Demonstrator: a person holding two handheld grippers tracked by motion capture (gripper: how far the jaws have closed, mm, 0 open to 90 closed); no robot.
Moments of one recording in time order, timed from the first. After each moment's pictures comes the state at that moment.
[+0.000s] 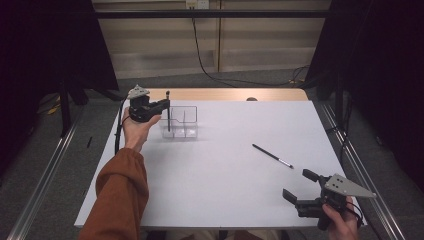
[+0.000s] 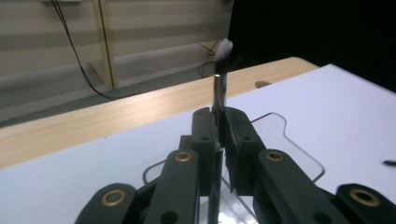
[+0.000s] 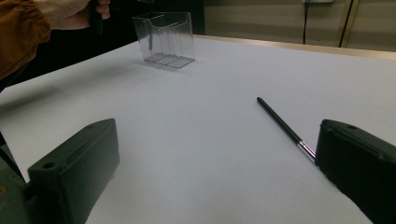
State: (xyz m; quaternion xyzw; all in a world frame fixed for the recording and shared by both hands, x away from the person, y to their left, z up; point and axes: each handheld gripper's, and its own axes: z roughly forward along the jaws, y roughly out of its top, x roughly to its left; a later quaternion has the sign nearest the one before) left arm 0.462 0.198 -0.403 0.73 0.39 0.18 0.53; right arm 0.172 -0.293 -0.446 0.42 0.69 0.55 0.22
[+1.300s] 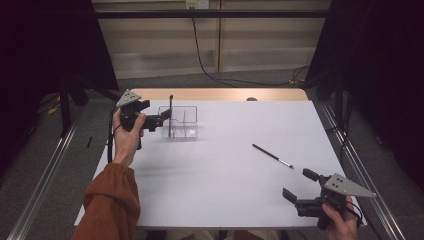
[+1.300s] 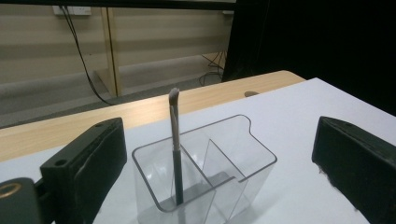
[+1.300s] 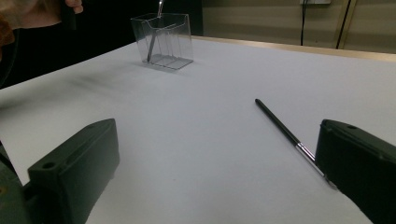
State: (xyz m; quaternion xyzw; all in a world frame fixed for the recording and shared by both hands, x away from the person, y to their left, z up) left arm 0.414 0.206 -0.380 0.72 0.39 0.20 0.54; right arm 0.173 -0.293 -0.445 0.42 0.69 0.55 0.23
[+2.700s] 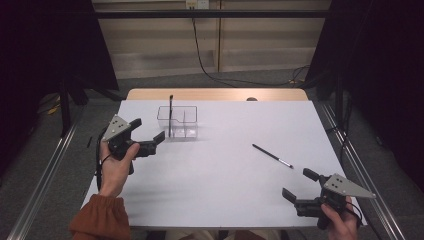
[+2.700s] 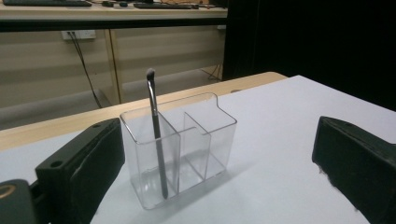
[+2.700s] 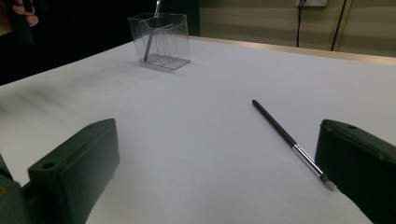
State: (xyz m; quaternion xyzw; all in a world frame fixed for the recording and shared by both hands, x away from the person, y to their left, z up) left arm 0.334 0.222 -0.389 0.71 0.36 0.23 0.57; right arm 0.172 -0.291 -0.444 0.42 0.69 0.54 0.24
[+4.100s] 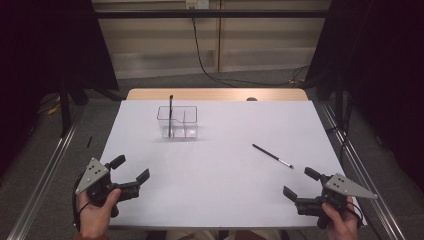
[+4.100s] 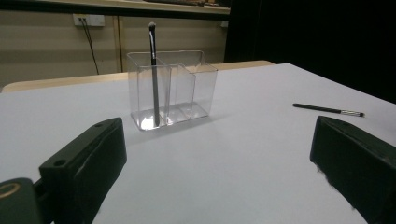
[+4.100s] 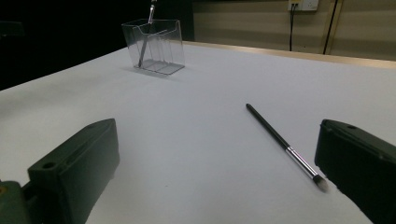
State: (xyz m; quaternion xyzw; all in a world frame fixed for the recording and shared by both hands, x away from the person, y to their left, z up) left arm 0.236 0.260 -0.420 0.69 0.39 0.23 0.57; right arm 0.172 -0.293 -0.443 0.43 0.68 0.55 0.25
